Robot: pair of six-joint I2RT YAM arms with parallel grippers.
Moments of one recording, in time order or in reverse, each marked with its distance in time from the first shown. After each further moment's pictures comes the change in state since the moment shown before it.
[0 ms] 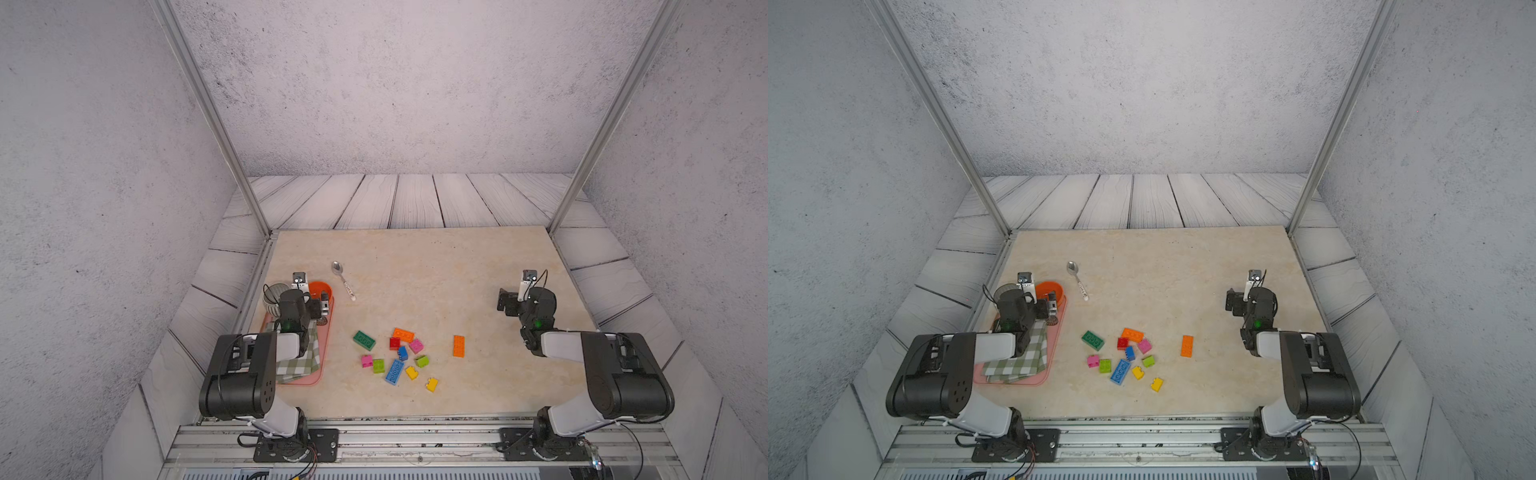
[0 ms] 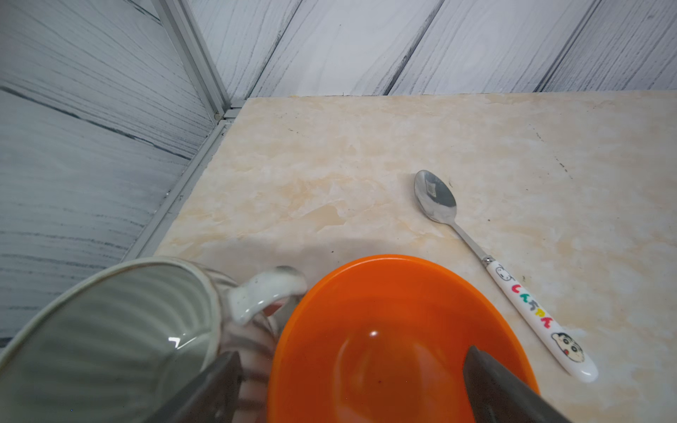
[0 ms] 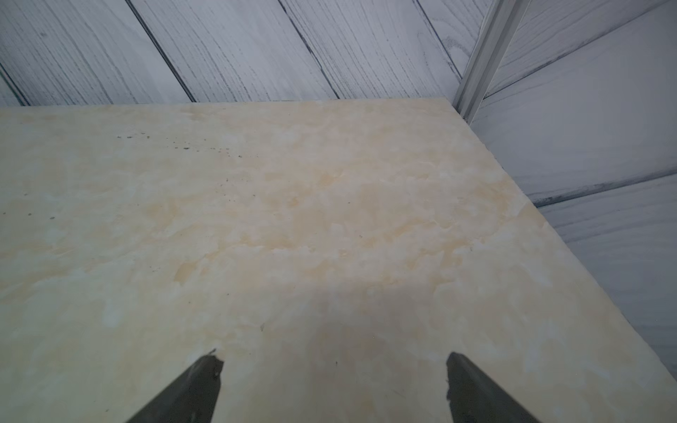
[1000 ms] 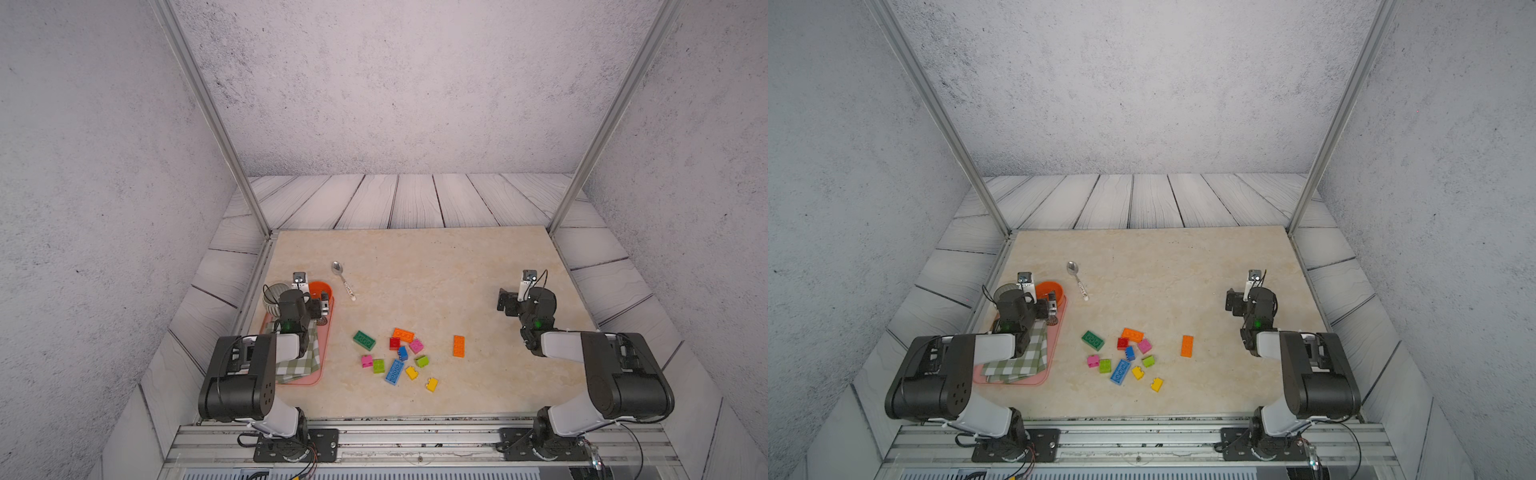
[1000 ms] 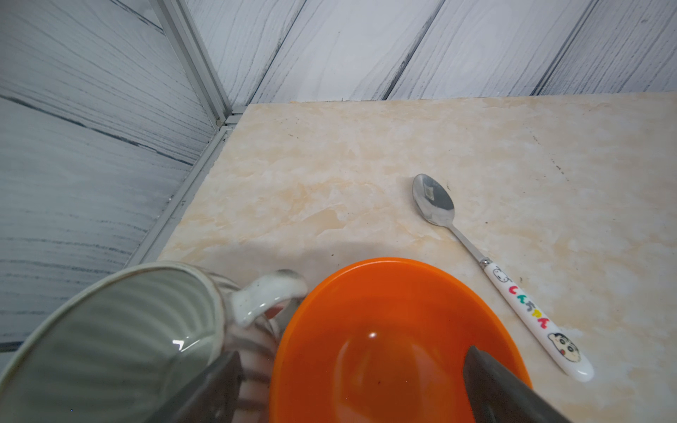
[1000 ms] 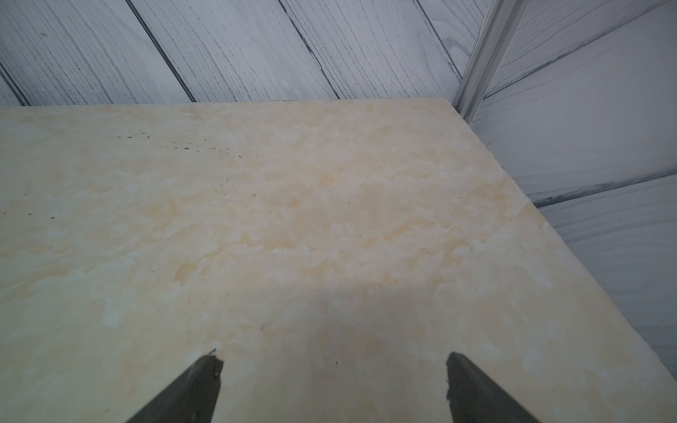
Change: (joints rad) left arm -0.007 -0.034 -0.009 0.000 -0.002 0.015; right arm 0.000 0.000 0.000 0.000 -0.010 -0.003
